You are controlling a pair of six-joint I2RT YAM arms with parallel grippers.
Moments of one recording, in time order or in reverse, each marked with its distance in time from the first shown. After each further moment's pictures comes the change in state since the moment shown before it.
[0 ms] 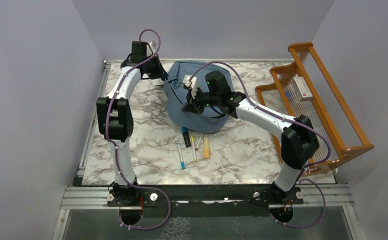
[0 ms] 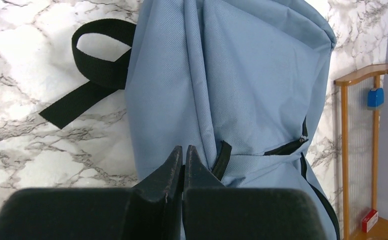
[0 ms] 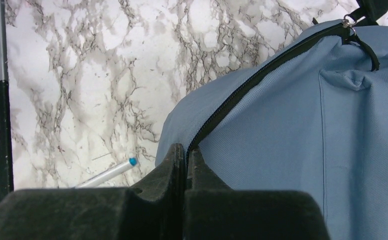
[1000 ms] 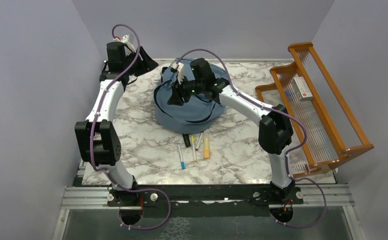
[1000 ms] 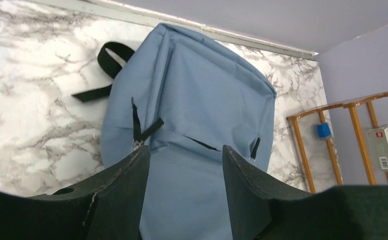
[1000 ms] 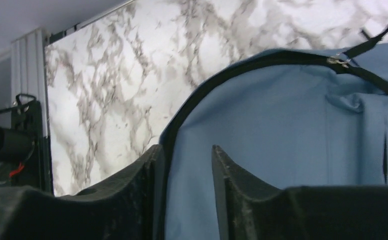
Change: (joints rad) left arm 0.089 -0.331 -0.258 0.248 0.047 -0.083; right arm -0.003 0.313 0.459 -0.117 -0.054 0.213
